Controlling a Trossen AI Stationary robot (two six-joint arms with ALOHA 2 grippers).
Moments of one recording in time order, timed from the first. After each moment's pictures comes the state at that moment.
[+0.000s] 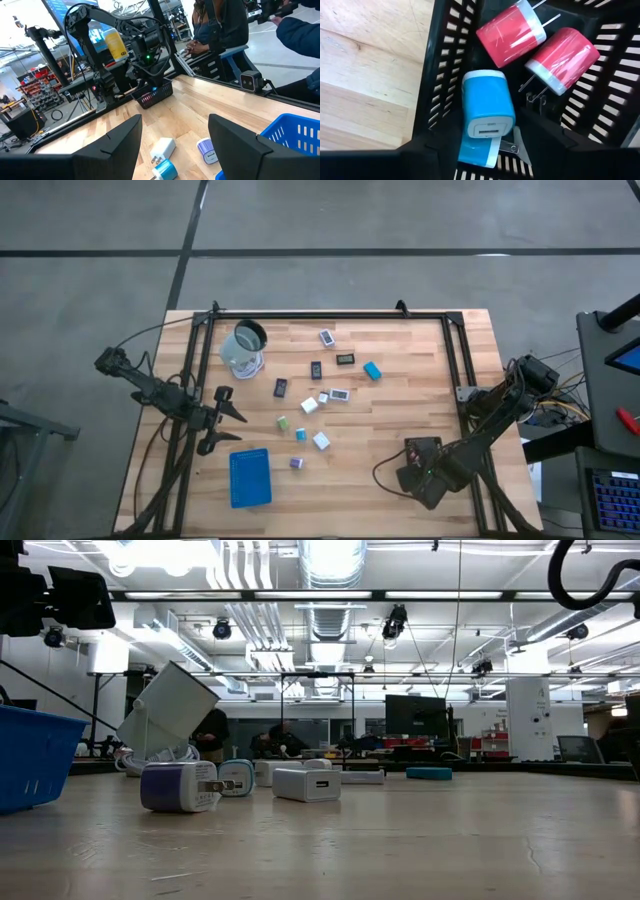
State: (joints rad) left arm -0.53 0.07 0.01 0.04 -0.18 0.39; right arm 0.84 1.61 0.96 -0.88 0.07 2.15
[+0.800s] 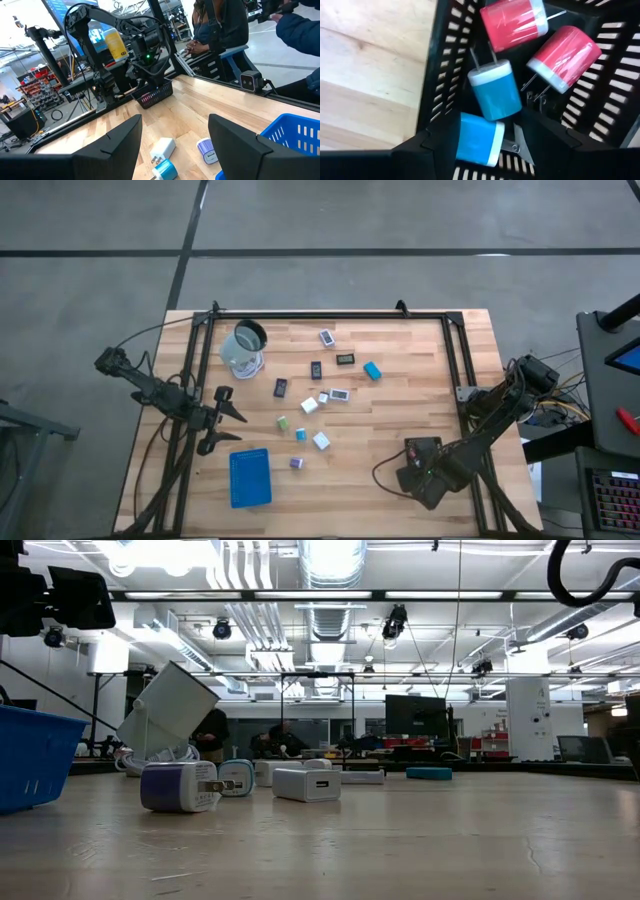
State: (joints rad) left arm -0.53 0.07 0.01 0.04 -0.18 0.39; right arm 0.84 1.61 0.97 -0.88 0.07 2.15
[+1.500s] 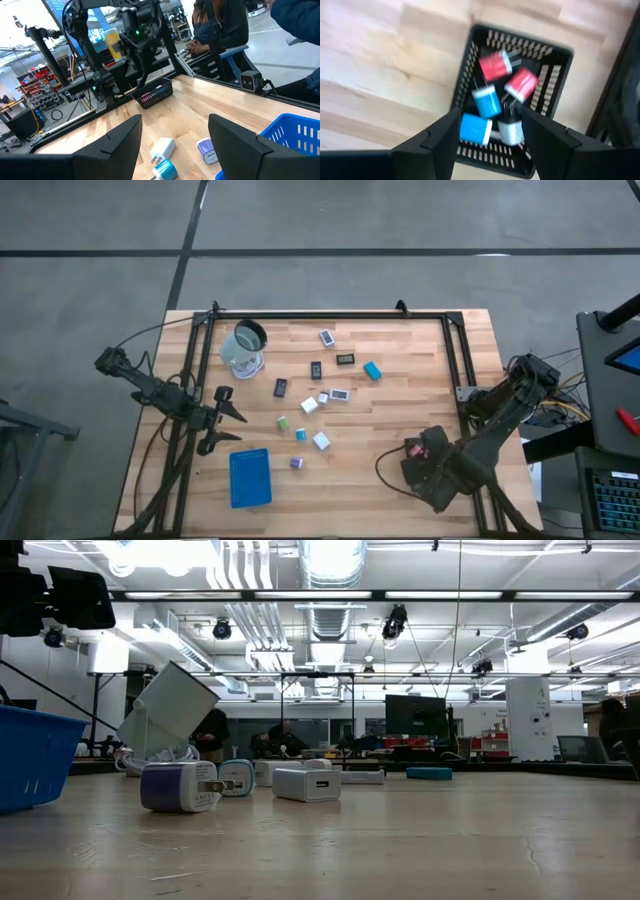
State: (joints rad) left arm -0.53 0.07 0.01 0.04 -0.18 0.39; right arm 0.84 1.59 1.31 -1.39 0.21 2.14
